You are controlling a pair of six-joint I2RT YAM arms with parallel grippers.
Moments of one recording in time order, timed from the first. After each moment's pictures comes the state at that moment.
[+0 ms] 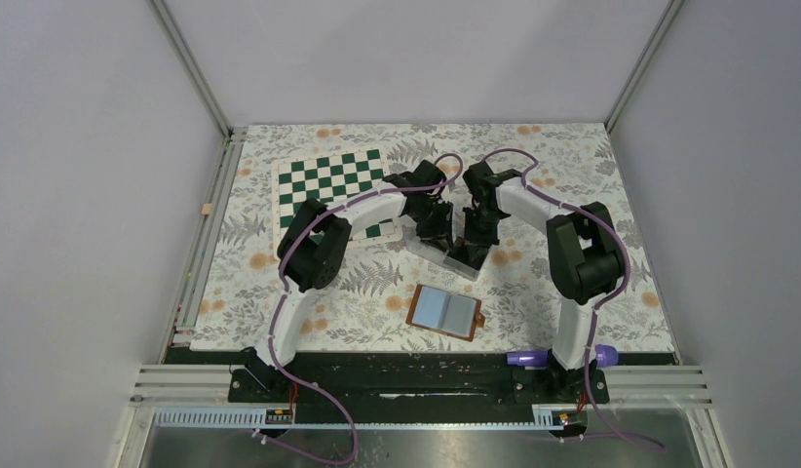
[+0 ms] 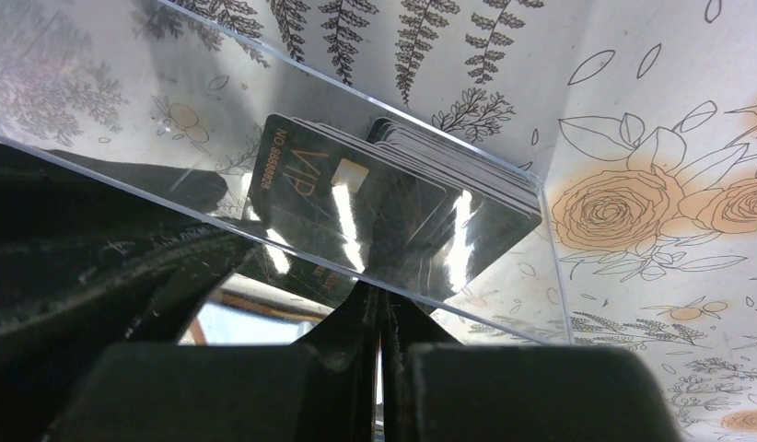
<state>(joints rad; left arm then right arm) -0.69 2.27 1.78 -0.60 0.48 -0.52 0.40 1.94 1.37 -0.89 -0.13 0.48</state>
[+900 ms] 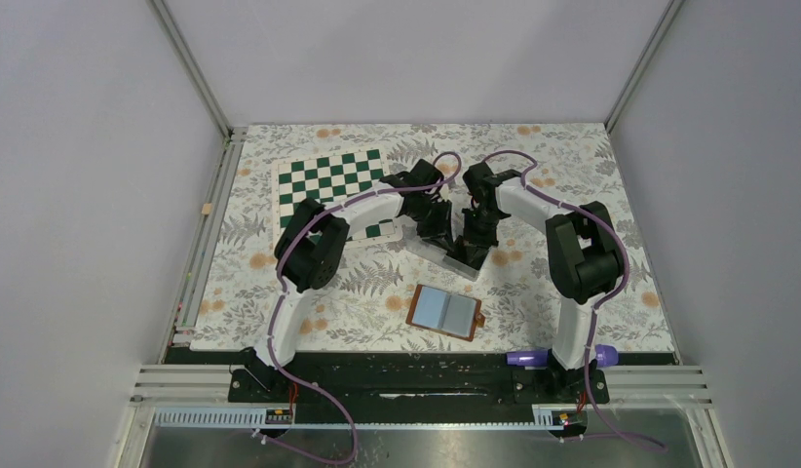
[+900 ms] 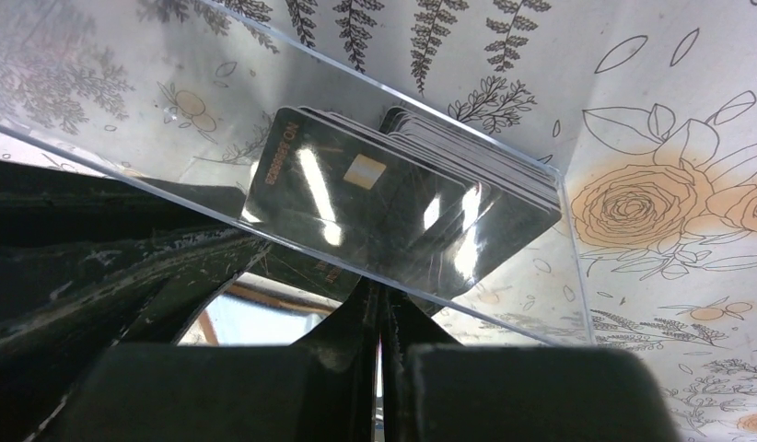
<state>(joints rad) -0.68 2.25 1.75 -0.55 0.52 -0.53 0.40 1.95 1.37 -0.90 -0.16 0.49</state>
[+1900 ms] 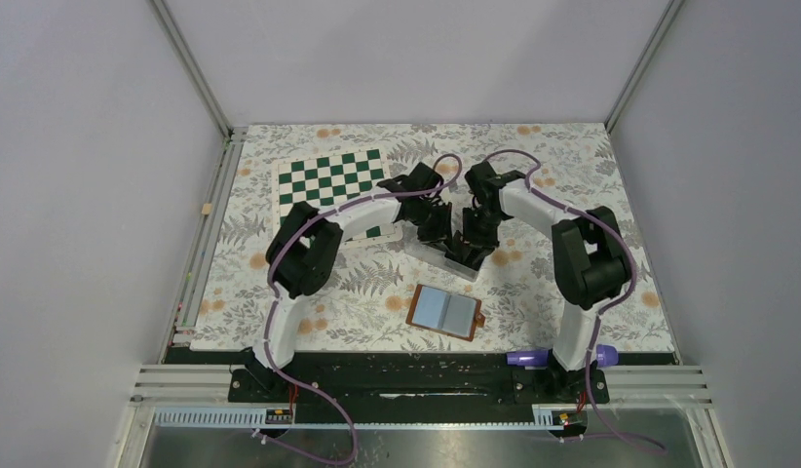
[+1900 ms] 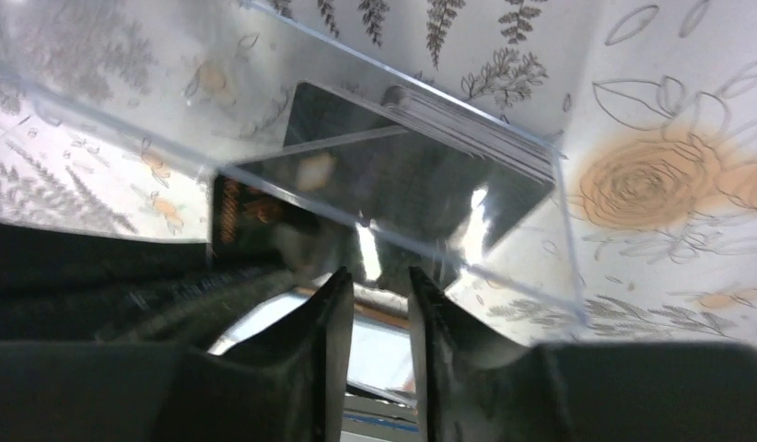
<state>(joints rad) -0.70 2.20 1.68 -0.51 0.56 -0.54 0.41 1.92 1.35 -0.89 -0.18 0.49</state>
